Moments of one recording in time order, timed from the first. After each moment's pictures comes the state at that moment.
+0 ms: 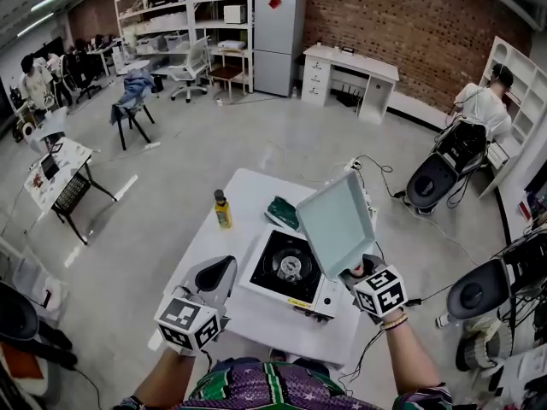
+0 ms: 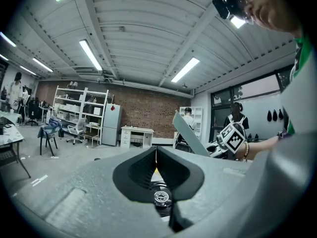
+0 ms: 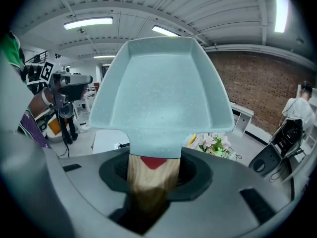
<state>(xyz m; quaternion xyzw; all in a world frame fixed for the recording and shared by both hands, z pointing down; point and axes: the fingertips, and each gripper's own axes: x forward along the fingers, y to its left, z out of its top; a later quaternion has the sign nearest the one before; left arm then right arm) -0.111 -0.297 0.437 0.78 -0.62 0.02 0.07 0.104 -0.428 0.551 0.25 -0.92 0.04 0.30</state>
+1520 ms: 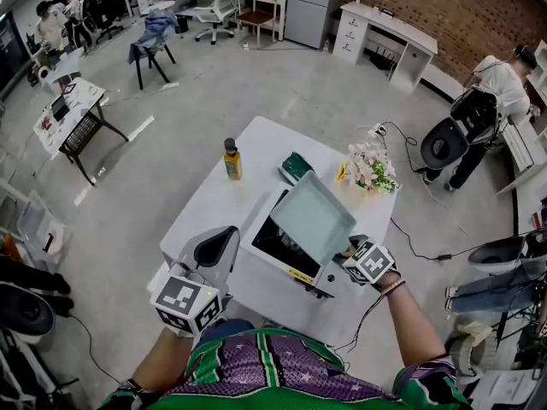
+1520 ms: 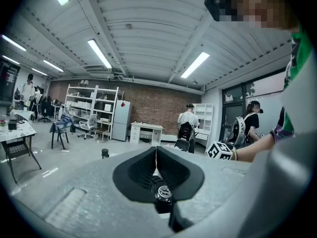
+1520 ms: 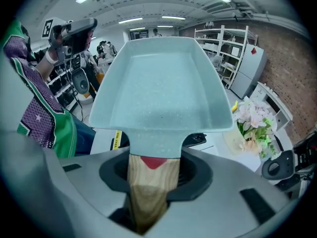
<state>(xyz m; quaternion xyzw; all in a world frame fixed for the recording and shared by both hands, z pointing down) -0.116 -0.308 0.465 0.74 -0.67 0.03 0.10 0.086 -0.441 0.699 0.05 -0.86 0.03 0.50</state>
